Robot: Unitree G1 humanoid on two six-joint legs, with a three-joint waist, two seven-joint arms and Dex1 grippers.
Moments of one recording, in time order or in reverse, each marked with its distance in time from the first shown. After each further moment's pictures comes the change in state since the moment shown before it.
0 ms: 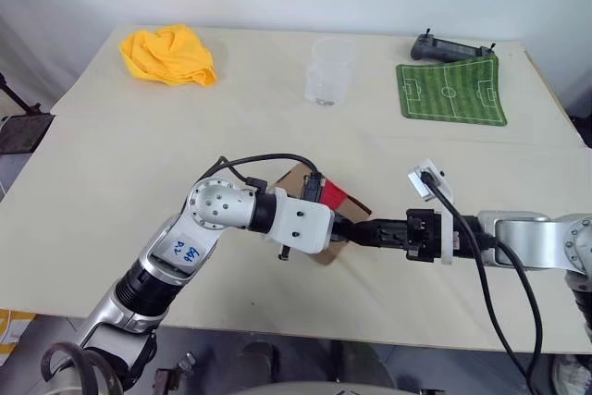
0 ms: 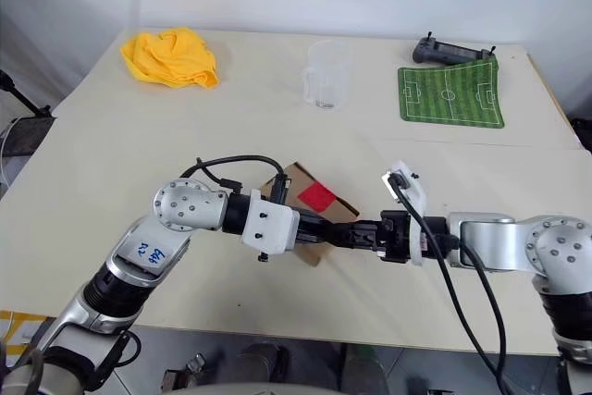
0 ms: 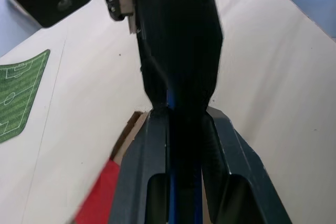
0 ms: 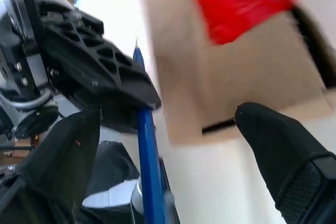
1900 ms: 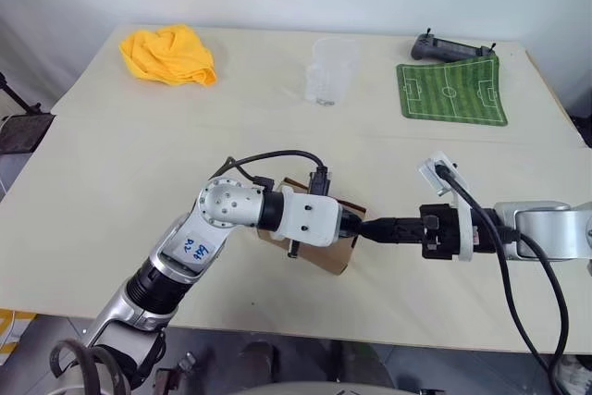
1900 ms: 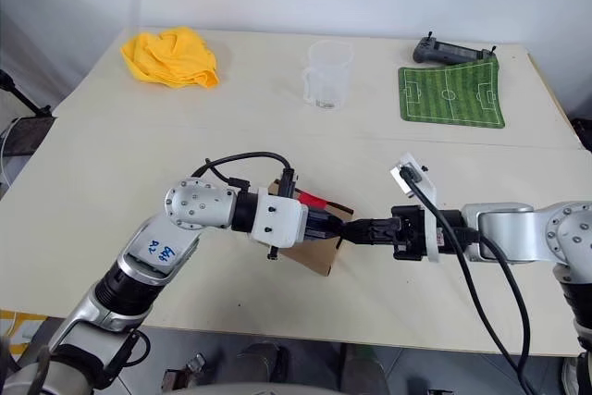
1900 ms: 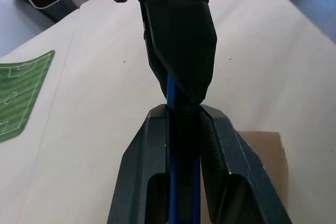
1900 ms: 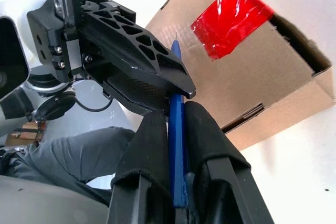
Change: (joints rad) left arm -0.011 -0.051 -0.006 0.025 -0.028 0.038 0.024; right arm -0.061 -0.050 0.000 0.040 0.016 0.055 0.063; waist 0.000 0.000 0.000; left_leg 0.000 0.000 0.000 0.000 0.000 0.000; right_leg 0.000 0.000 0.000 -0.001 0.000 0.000
